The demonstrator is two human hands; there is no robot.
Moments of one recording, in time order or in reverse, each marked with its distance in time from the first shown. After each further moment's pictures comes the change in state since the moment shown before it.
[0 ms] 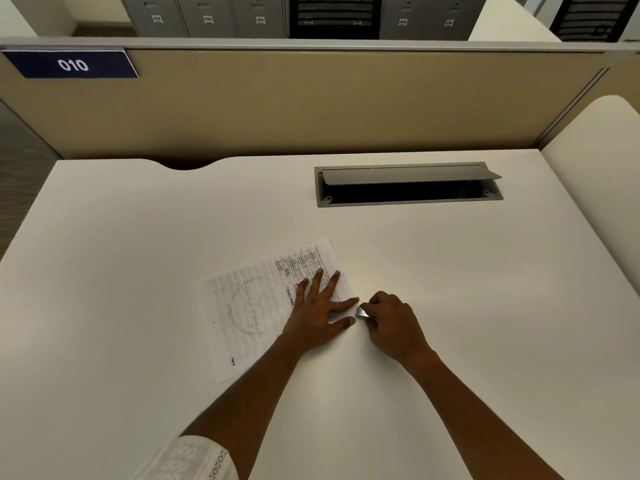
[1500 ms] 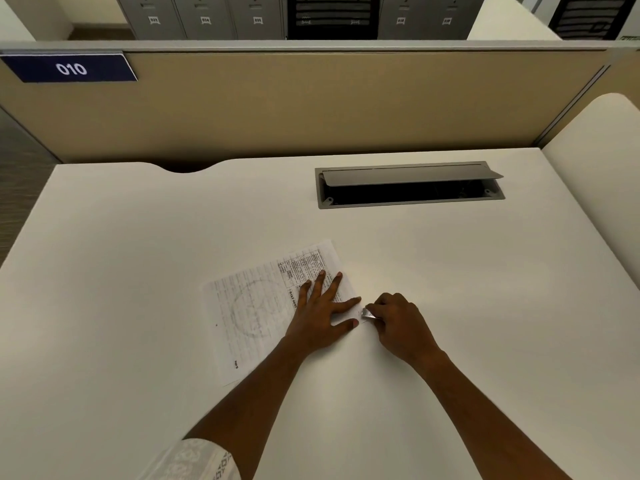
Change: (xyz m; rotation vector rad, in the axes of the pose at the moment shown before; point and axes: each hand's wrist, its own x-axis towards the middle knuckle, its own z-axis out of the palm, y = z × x) left_hand 0.001 0.000 -0.001 -0.017 -0.014 -0.014; right_hand 0.002 0.006 -0.004 0.018 -0.013 -0.035
